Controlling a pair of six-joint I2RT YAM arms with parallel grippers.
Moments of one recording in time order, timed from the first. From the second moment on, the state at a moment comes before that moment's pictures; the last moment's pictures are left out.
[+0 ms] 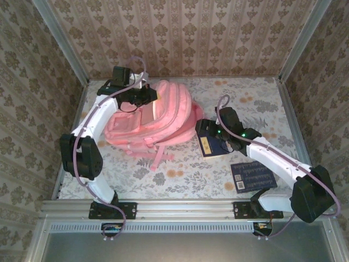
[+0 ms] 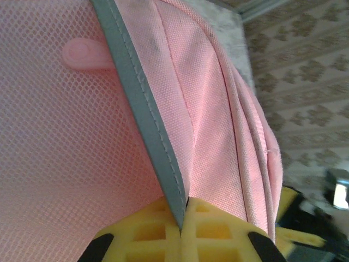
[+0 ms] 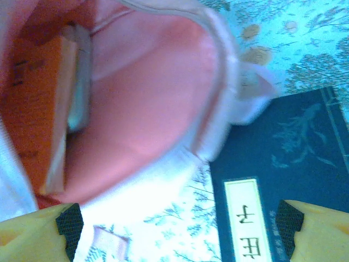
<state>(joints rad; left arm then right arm) -0.26 1.73 1.55 -0.63 0.69 -0.44 0.50 1.26 0.87 -0.31 0.01 0.62</state>
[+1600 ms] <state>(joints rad) -0.78 2.06 1.40 -0.24 0.41 -1.00 0.14 1.55 0.73 -0.18 -0.27 0.75</state>
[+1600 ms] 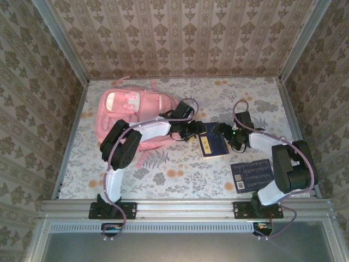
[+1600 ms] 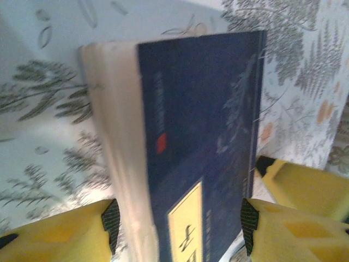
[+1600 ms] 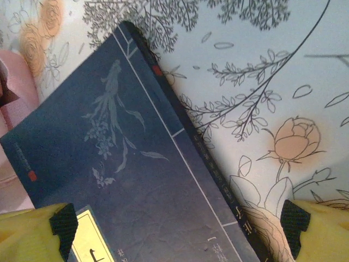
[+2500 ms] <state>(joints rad) -0.78 2.12 1.43 -0.10 0.56 -1.03 0.09 1.50 0.61 0.01 -0.36 0.86</state>
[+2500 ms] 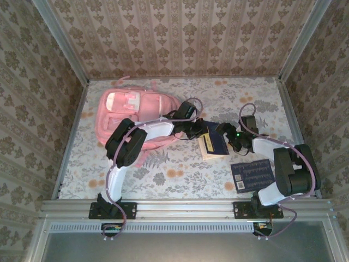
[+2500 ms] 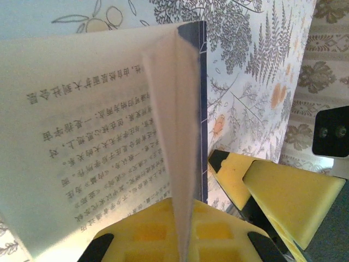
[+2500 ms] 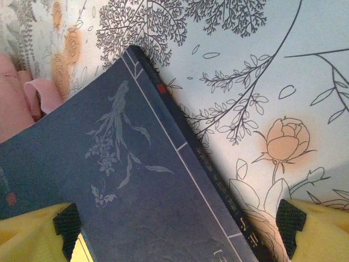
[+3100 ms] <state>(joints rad) -0.76 1.91 1.34 -0.08 0.72 -0.93 0.04 1.56 0.36 0.66 -0.75 1.22</state>
